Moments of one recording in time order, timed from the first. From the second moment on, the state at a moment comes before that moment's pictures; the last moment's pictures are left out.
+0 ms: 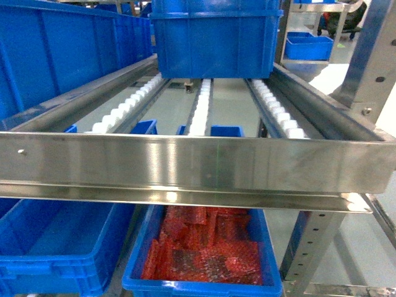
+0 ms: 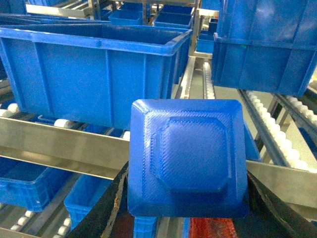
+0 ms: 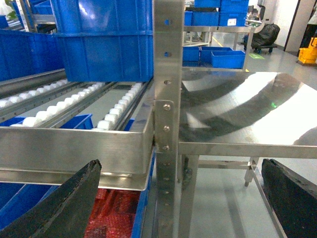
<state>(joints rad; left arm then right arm) -0.42 0.32 0.40 -0.19 -0.56 -0.12 0.00 0.00 0.01 0.00 0.00 0.00</state>
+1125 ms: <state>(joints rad) -0.42 0.32 0.40 -0.19 -0.57 -0.12 0.00 0.00 0.01 -0.01 0.00 0.00</state>
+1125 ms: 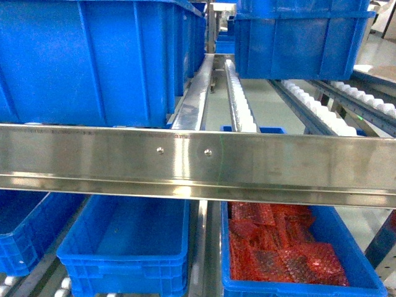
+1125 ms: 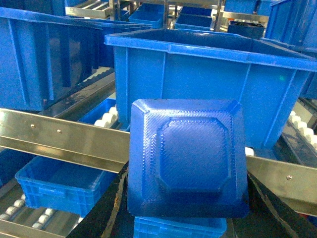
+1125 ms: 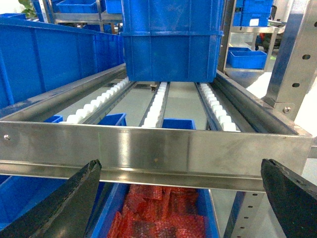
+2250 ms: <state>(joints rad) -0.42 0.32 0.40 -0.19 -0.56 -0.12 0.00 0.00 0.01 0.00 0.00 0.00</state>
